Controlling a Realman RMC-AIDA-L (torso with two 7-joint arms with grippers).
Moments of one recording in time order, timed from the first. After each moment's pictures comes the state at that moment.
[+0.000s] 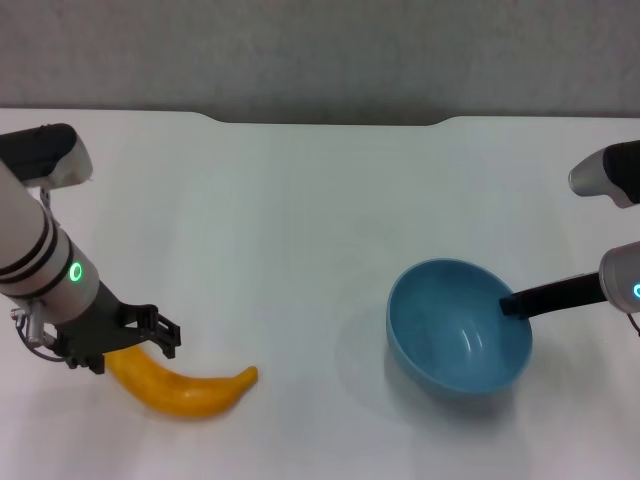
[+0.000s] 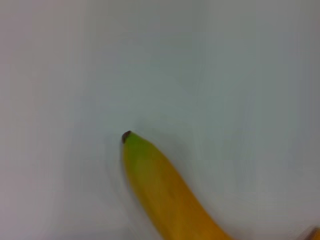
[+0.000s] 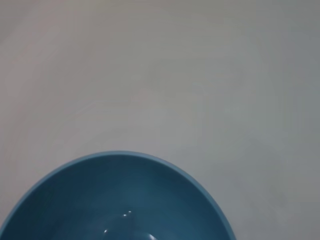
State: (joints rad) left arm -0.68 -2.03 -1.75 -1.11 2.77 -1.45 -0.34; right arm 0.70 2.01 -1.11 -0.61 -2.40 -0.96 2.35
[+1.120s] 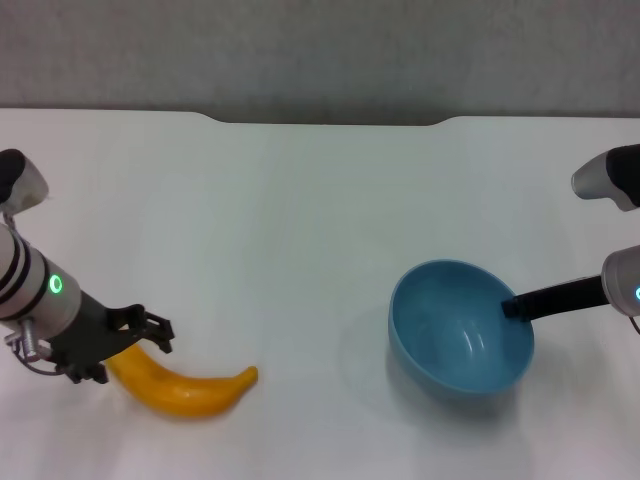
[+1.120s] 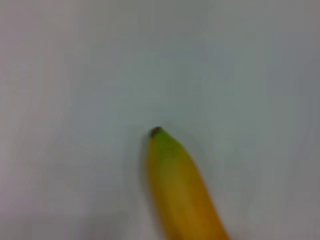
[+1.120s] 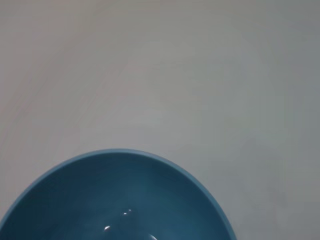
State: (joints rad) left arm -0.61 -2.03 -1.83 -1.04 2.70 -1.31 -0.39; right arm 0.69 2.01 -1.11 -0.61 -2.39 -0.96 2.35
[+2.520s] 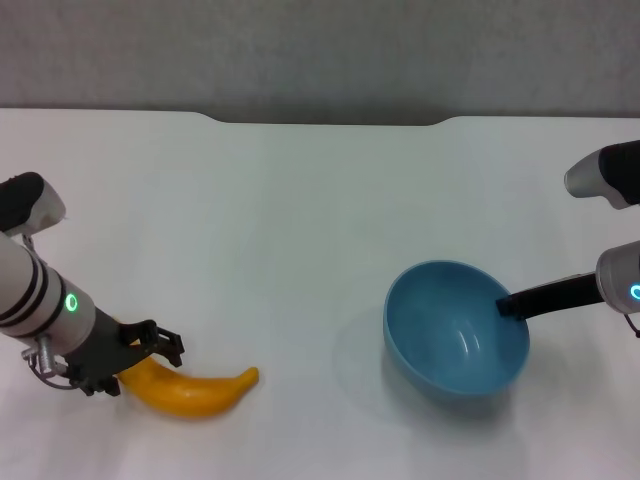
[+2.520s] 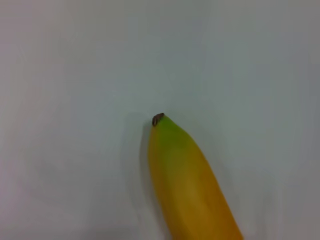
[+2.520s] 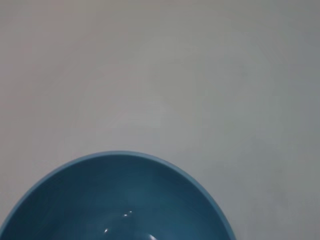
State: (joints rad) left arm -0.65 -2.03 -1.81 -0.88 2.66 -1.20 -0.33; right arm 0.70 2.02 -1.12 -0.61 -2.39 -0.96 2.34
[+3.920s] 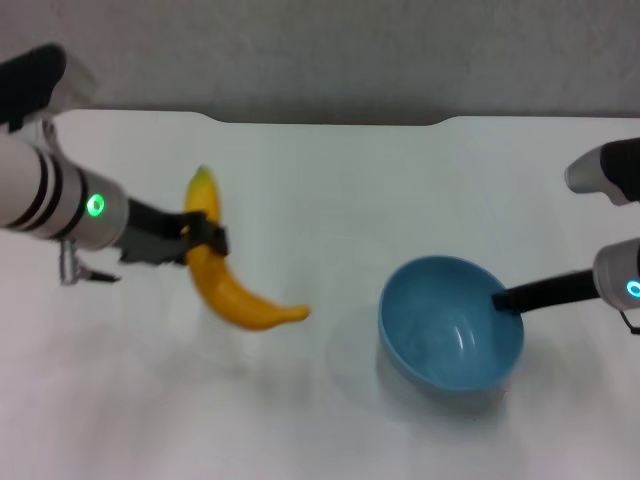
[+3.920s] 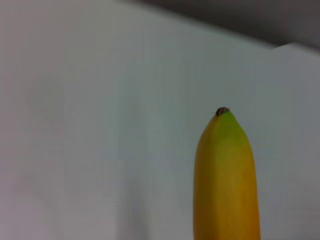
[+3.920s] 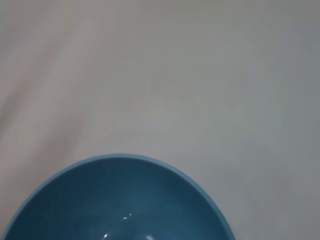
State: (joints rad) left arm -0.62 -2.03 -1.80 -1.23 2.53 -1.21 -0.16; right arm 0.70 2.02 -1.12 -0.61 -2.36 -0.95 2.34
